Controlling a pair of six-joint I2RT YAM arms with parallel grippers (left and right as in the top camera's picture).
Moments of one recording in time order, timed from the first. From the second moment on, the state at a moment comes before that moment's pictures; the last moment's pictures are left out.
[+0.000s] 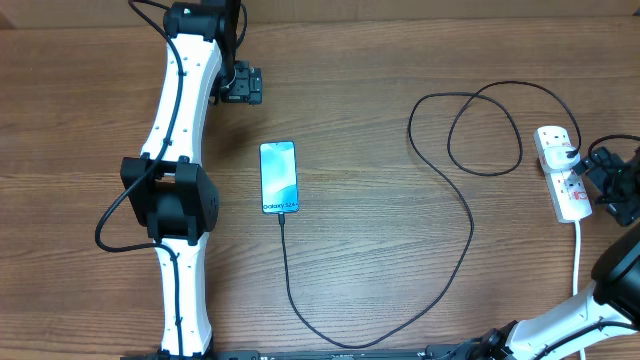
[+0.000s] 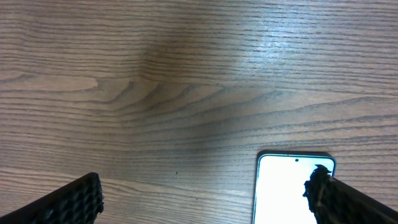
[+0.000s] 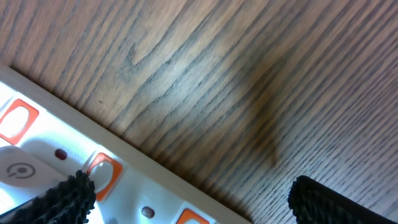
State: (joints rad) left arm -0.13 2.41 2.46 -1.48 -0.12 -0.19; right arm -0.71 1.96 1.32 -0.65 -0.07 0.25
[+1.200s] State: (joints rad) left arm -0.13 2.41 2.46 -1.48 -0.12 -0.19; right arm -0.72 1.99 1.32 -0.60 -0.04 0.29
